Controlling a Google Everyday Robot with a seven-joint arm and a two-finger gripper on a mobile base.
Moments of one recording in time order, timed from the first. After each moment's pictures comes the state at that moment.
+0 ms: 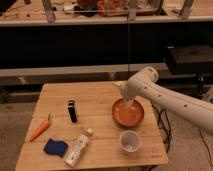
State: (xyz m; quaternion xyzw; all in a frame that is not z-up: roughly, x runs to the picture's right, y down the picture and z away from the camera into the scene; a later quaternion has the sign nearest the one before) arm 0.080 0.031 0.793 -0.09 -0.15 -0.22 0.96
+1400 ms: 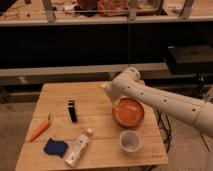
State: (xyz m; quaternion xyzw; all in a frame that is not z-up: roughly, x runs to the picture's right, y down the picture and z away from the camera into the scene) arm 0.013 0.033 0.818 -0.08 -0.19 -0.29 0.93
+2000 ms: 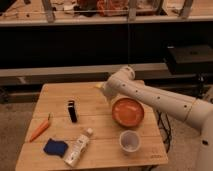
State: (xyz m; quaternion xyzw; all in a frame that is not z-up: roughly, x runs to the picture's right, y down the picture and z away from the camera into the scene) arm -0.012 0.031 0.829 -0.08 -0.21 -0.33 0.92
